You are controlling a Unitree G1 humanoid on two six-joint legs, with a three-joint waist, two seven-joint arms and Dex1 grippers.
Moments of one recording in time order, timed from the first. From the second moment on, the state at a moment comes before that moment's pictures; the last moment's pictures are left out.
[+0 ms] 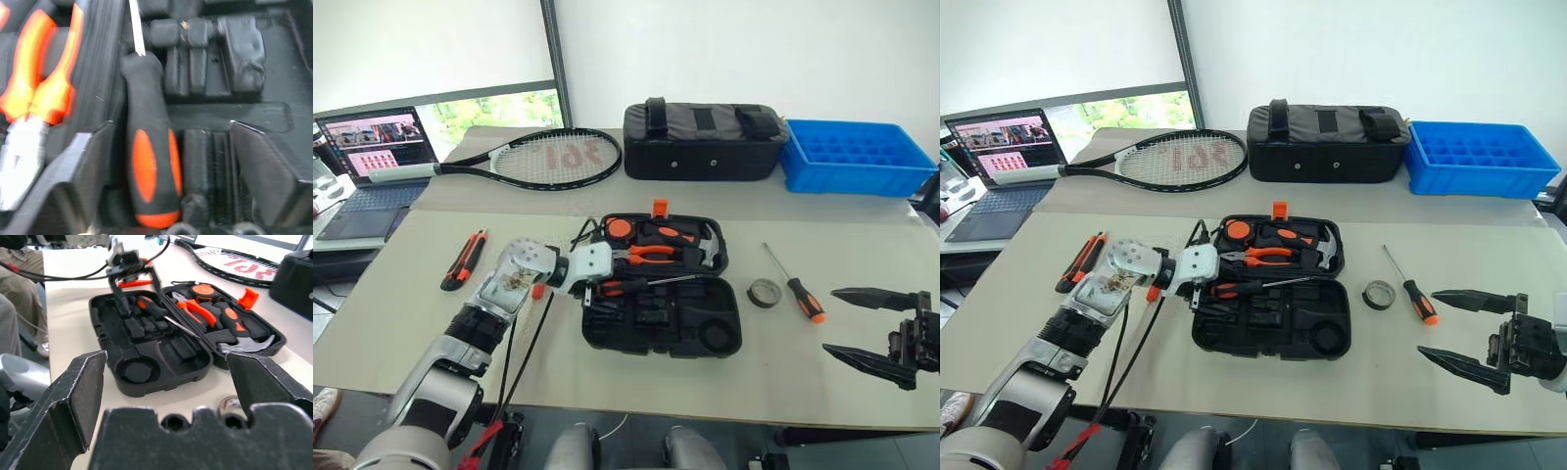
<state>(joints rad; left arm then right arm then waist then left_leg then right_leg) -0.70 0.52 -0.35 0.34 0.00 0.08 -1.22 0.21 -0.87 -0.61 -0.08 0.72 0.09 1.51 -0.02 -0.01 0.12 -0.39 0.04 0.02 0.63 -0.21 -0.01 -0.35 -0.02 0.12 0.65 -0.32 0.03</state>
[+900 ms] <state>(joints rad) -0.78 0.26 -0.30 0.70 0.00 -0.19 -1.11 0.25 -0.87 -0.63 -0.15 0.73 0.10 1.45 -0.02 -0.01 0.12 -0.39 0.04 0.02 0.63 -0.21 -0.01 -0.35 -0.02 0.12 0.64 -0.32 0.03</state>
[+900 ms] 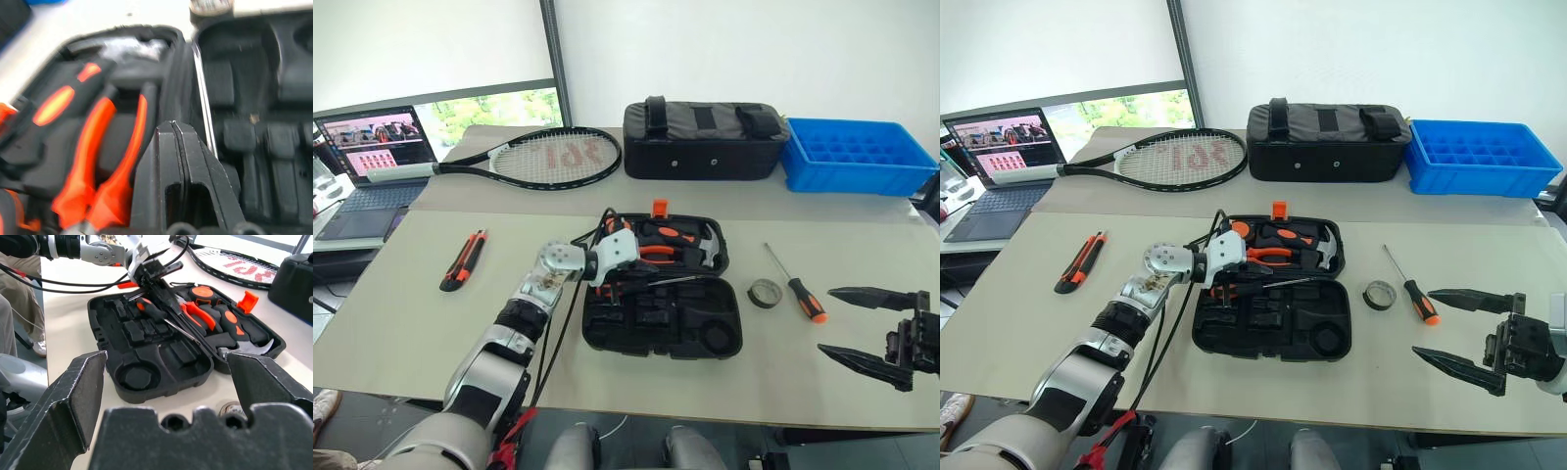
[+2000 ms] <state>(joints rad) -0.75 0.28 -0.29 0.65 -0.03 -0.26 -1.22 0.25 -0.87 -0.63 -0.15 0.73 0.10 1.44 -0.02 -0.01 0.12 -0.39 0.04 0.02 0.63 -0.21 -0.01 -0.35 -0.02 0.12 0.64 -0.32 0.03</state>
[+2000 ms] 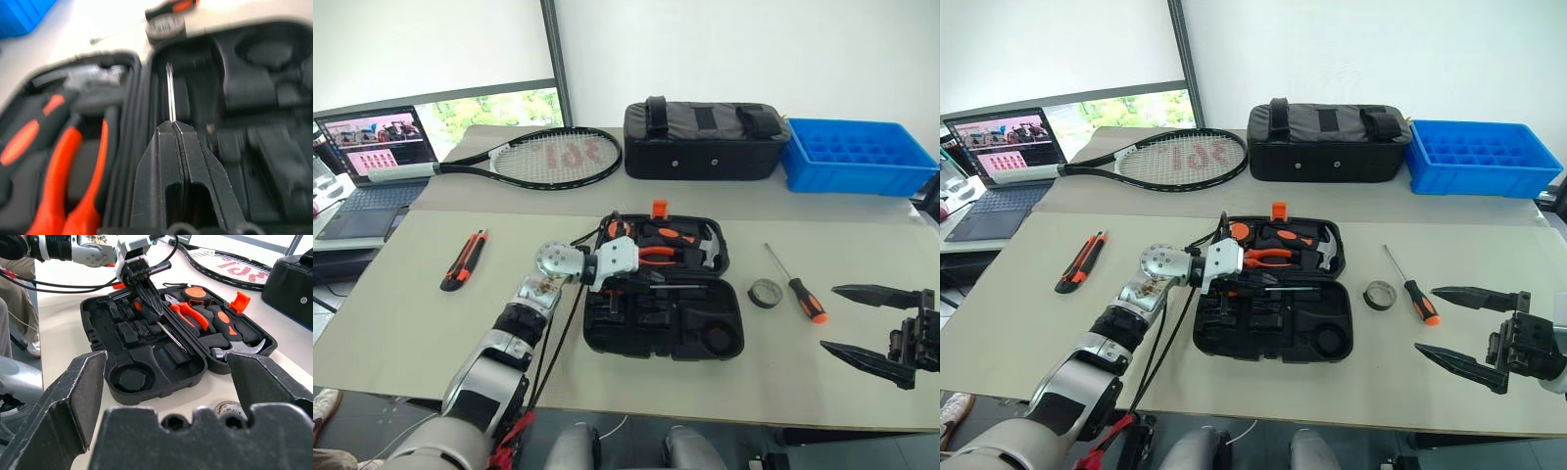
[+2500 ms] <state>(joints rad) -0.79 0.24 -0.31 0.78 0.01 -0.31 -1.20 0.26 -0.87 -0.64 -0.15 0.73 0.10 1.44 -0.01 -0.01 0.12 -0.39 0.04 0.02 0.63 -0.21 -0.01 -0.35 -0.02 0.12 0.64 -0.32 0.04</state>
